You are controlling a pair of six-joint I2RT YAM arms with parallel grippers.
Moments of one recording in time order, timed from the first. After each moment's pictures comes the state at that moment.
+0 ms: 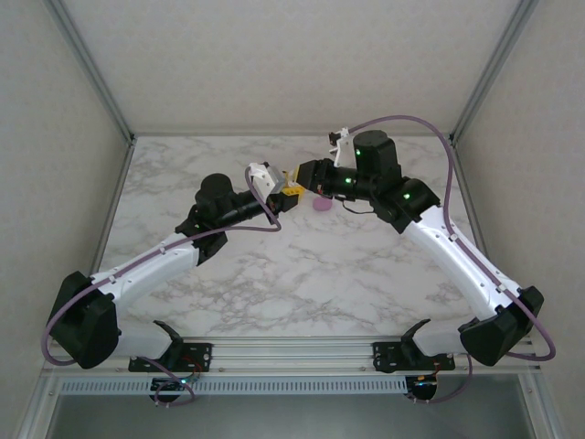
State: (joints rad) left arm -0.66 1.33 0.91 0.44 0.47 0.10; right arm 0.64 1.34 1.45 -0.51 -0.44 0.81
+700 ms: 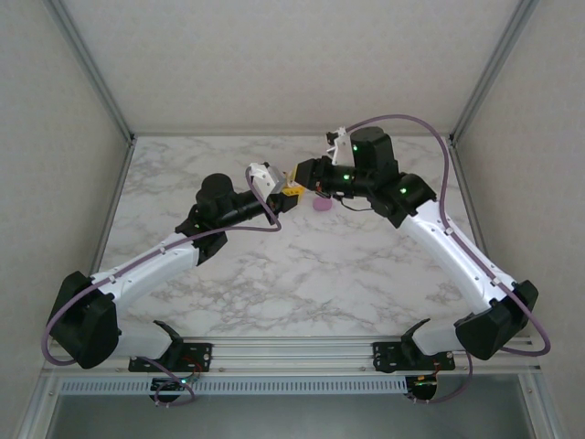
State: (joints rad) left arm -0.66 1.33 0.91 0.42 0.46 0.10; right arm 0.63 1.39 1.48 -0.54 -0.49 0.85
